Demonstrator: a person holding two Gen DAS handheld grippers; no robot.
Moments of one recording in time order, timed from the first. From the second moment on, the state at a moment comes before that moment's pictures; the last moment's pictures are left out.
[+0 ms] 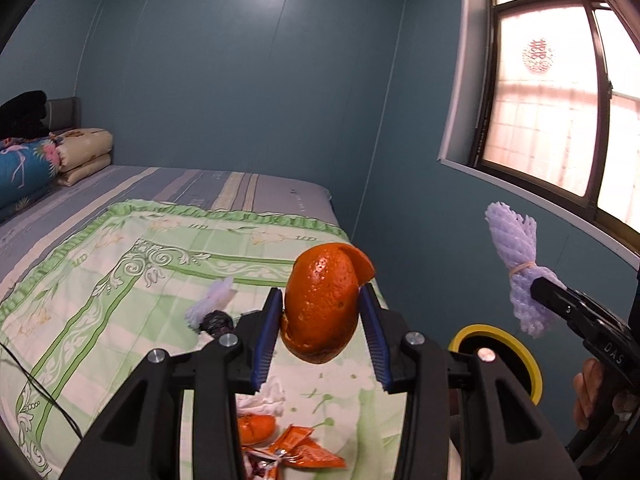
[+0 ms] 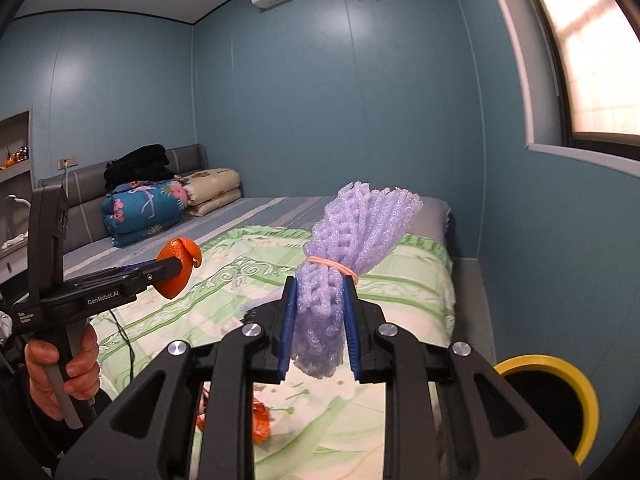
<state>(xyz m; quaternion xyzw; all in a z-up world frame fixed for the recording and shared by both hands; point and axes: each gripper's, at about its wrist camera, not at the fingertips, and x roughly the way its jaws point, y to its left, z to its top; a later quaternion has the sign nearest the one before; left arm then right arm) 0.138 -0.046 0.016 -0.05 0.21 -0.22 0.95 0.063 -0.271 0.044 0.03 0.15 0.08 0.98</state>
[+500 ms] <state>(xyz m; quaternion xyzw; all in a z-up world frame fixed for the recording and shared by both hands) 0.123 -0.126 0.033 -0.03 0.20 -0.30 0.93 0.028 -0.318 0.057 0.03 0.12 0.01 0.99</state>
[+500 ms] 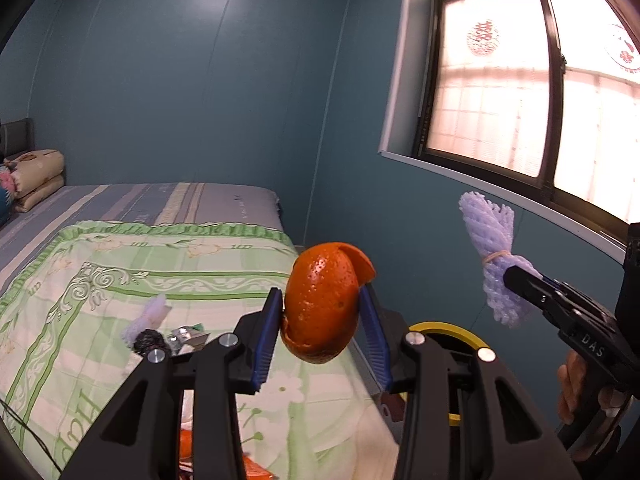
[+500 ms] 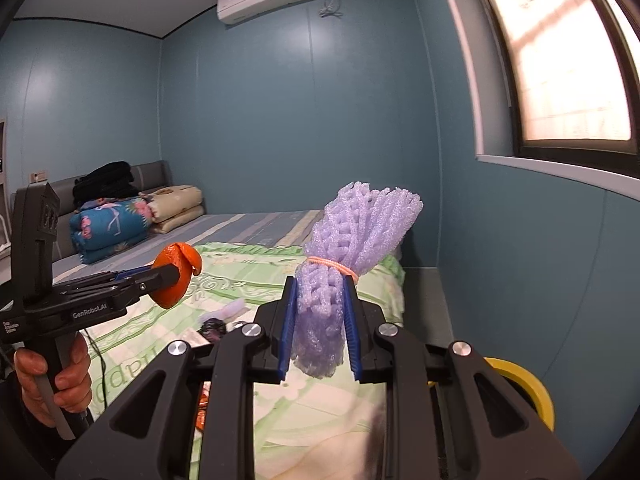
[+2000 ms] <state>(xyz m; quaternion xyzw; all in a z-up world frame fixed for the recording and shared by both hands) 0.145 -0.353 -0.068 0.06 0.32 -0.43 0.84 0.026 -0.484 -0.042 0.14 0.21 -0.15 0.95</state>
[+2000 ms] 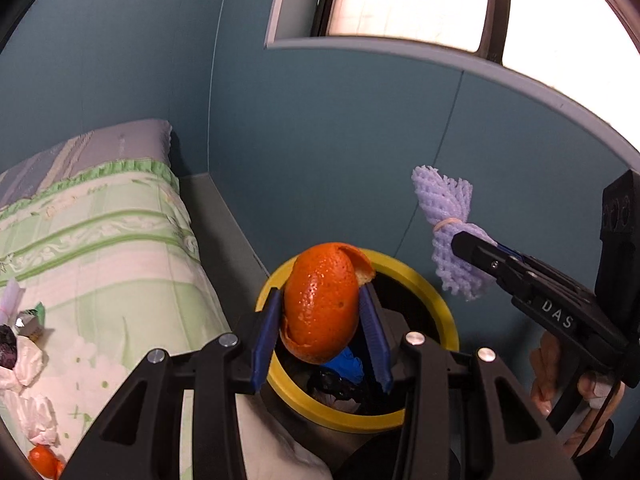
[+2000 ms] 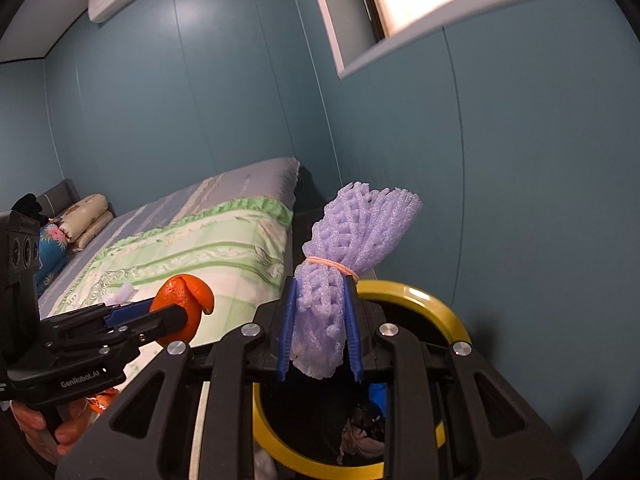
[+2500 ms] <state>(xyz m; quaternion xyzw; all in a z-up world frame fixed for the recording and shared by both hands) 0.161 -0.391 -0.125 0.08 0.39 -0.43 0.81 0.036 -0.516 -0.084 0.19 0.25 -0.16 0.93</state>
